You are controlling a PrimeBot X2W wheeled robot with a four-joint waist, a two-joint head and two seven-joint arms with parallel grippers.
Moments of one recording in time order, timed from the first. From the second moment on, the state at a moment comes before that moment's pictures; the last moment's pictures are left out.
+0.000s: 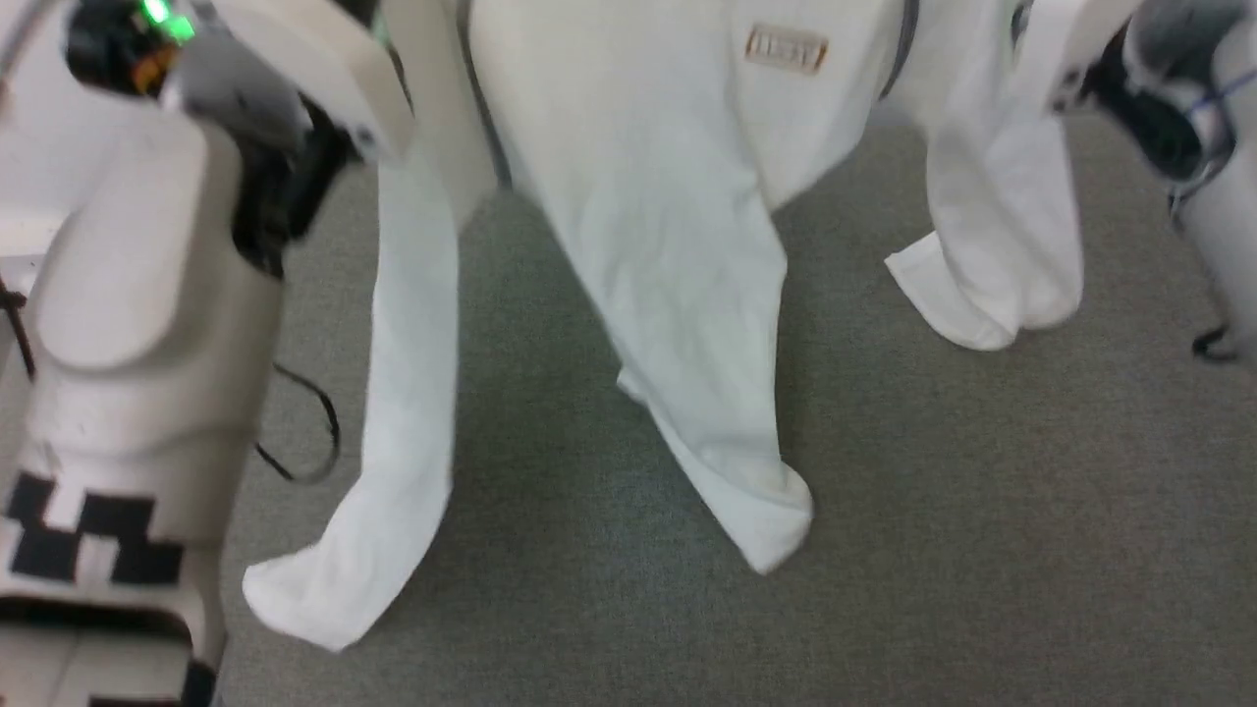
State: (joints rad) left arm -0.97 0.30 -0.31 0.43 -0.47 -0.05 0.16; right arm -1.16 -0.35 0.52 0.71 0.57 0.14 0.15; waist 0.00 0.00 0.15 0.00
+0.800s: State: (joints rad) left arm -1.62 0.30 -0.24 0.88 -0.41 -0.04 -0.16; right arm -1.74 -0.18 0.36 0.96 0.22 0.15 -0.24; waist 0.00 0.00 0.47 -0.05
